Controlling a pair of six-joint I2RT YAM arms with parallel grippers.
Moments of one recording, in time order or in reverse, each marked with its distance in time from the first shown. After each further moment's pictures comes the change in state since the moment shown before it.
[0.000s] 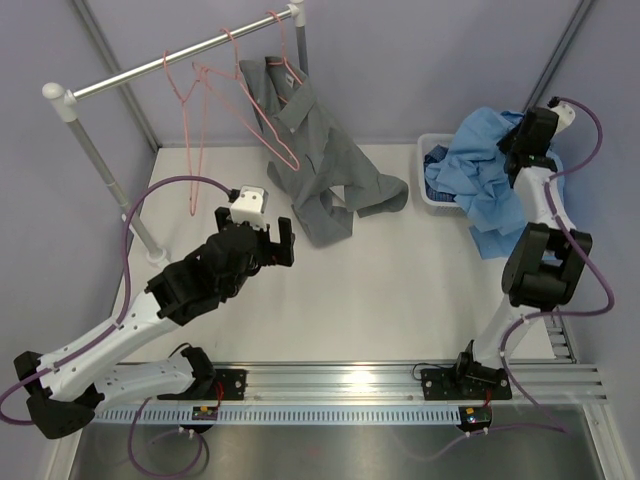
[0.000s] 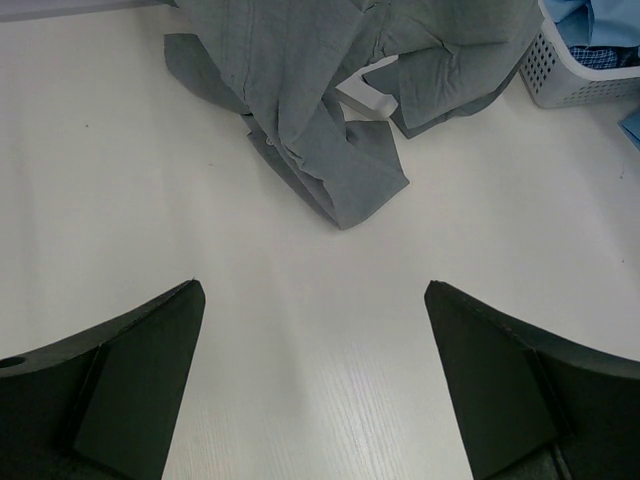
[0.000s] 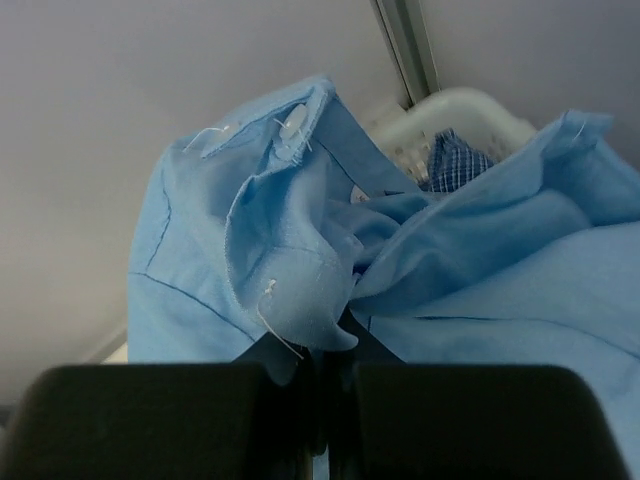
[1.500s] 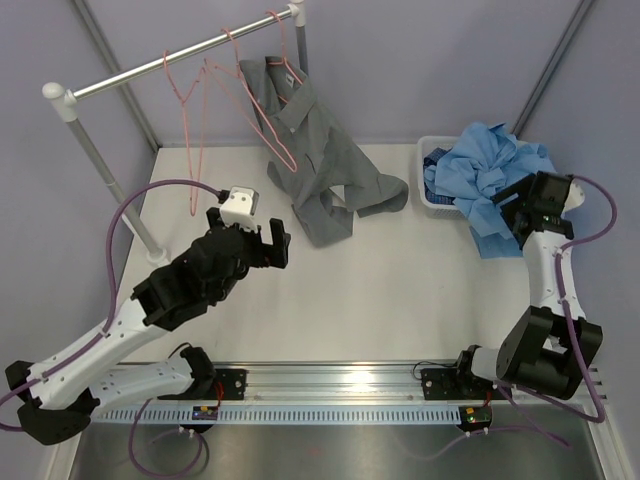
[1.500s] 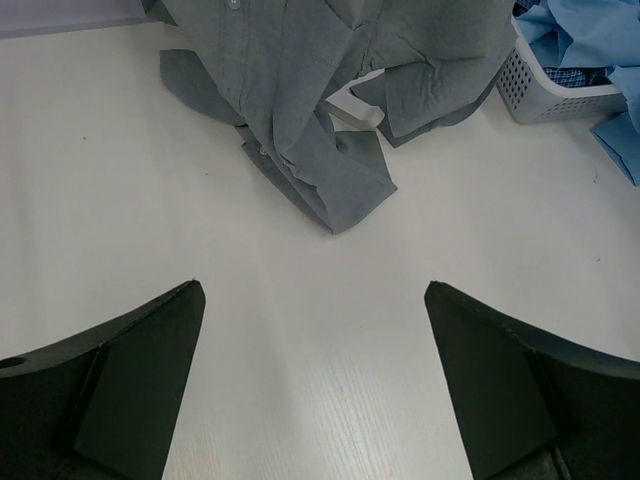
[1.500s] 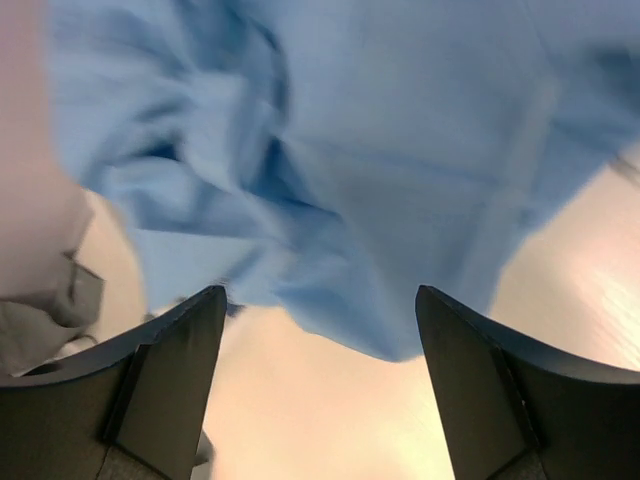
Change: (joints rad) left arm 0.001 -0.057 0.009 -0.023 0.023 0.011; right arm -0.085 -0.494 -0.436 -0.397 -0.083 0.241
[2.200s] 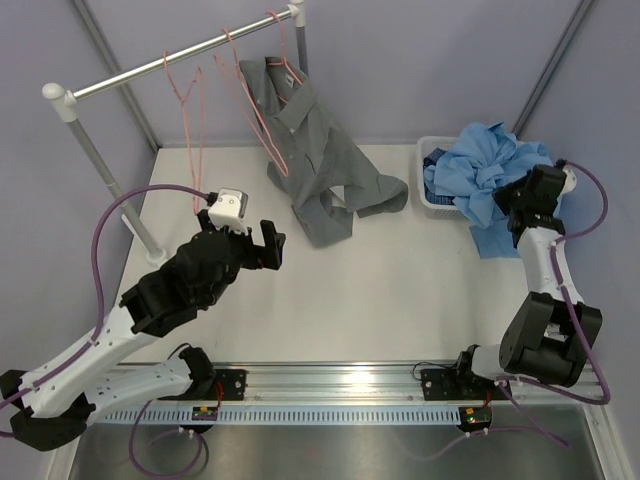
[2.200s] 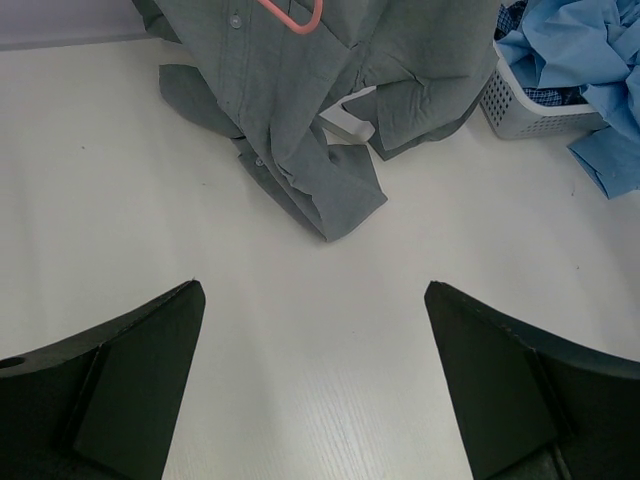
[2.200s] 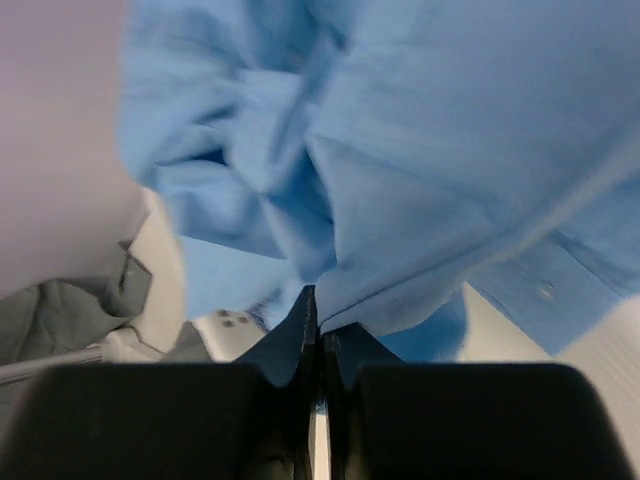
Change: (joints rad) left arm 0.000 -0.060 -0.006 0.000 0.008 0.000; right arm 0.010 0.044 -0.118 0.296 -0.112 0.016
